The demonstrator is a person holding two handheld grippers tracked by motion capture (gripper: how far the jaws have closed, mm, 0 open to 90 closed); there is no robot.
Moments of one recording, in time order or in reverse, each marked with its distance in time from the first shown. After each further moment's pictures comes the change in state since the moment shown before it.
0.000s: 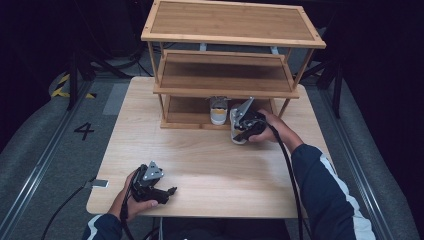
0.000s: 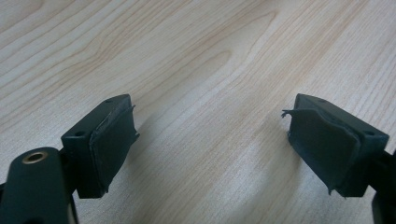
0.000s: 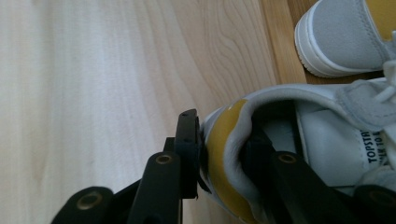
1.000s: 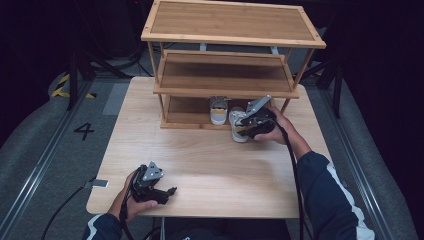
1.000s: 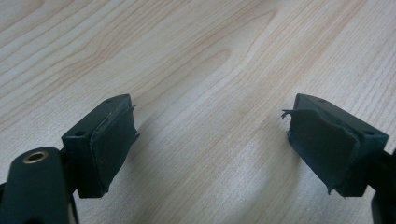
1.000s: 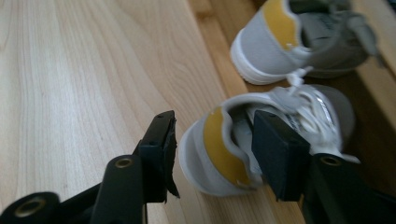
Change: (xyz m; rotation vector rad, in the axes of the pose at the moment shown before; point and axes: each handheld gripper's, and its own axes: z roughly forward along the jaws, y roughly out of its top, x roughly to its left) left arm -0.001 -0.001 0.000 0.001 -0.006 -0.005; right arm 0.007 -0.025 -0.029 -0.199 -0.163 0.137
